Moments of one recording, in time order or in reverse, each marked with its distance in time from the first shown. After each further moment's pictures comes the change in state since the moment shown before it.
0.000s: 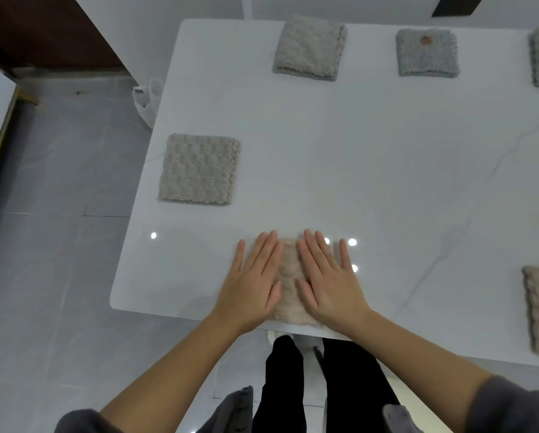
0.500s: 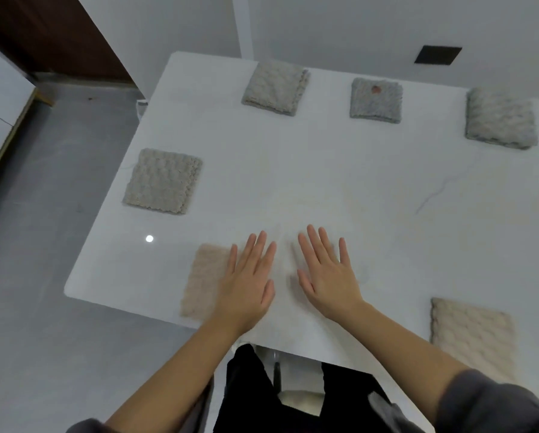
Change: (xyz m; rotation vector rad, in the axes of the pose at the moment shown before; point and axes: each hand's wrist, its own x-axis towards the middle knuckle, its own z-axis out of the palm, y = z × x) left_hand 0.059 0.118 -0.013 -0.026 0.069 -0.211; right_hand -0.018 0.115 -0.077 -0.039 -0.135 0.057
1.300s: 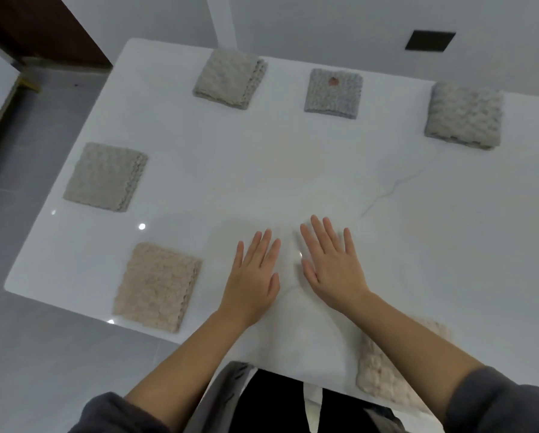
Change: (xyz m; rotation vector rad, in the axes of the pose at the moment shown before) left_hand 0.071 0.125 0.047 -0.060 -0.036 -0.048; right_hand -0.014 0.144 -0.030 -0.055 -0.014 -0.036
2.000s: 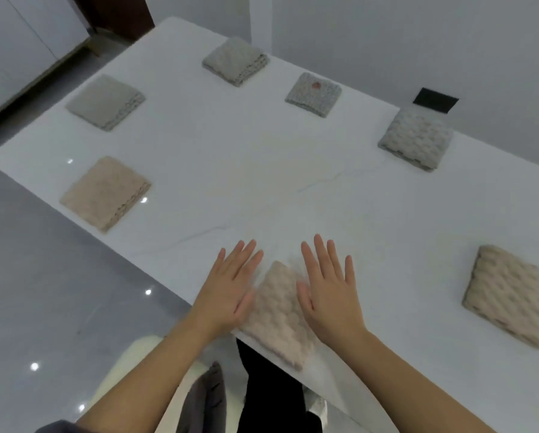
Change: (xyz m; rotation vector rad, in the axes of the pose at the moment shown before) left_hand -0.069 0.186 0.066 -0.154 0.237 -0.056; right_hand -0.162 0.137 -0.019 0.061 0.054 -0.147
